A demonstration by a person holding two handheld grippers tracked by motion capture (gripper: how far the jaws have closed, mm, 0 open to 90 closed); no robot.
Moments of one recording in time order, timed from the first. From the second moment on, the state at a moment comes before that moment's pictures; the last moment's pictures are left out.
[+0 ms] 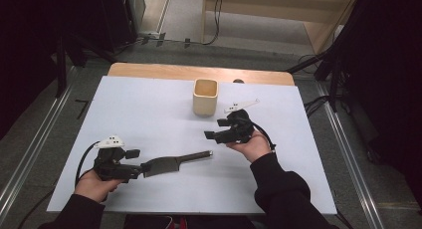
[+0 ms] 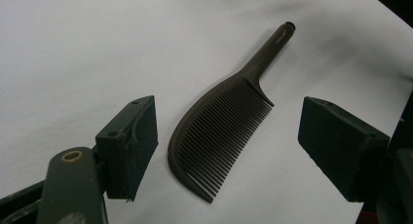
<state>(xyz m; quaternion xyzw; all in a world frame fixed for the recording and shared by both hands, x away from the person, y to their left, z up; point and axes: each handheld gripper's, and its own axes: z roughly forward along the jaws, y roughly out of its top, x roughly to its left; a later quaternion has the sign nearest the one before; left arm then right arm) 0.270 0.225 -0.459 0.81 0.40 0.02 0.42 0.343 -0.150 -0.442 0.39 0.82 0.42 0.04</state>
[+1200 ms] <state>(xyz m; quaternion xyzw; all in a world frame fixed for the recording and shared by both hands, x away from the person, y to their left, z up) 0.270 0.228 -0.458 0.81 0.40 0.02 0.42 0.348 -0.132 -0.482 0.40 0.84 0.37 -0.01</state>
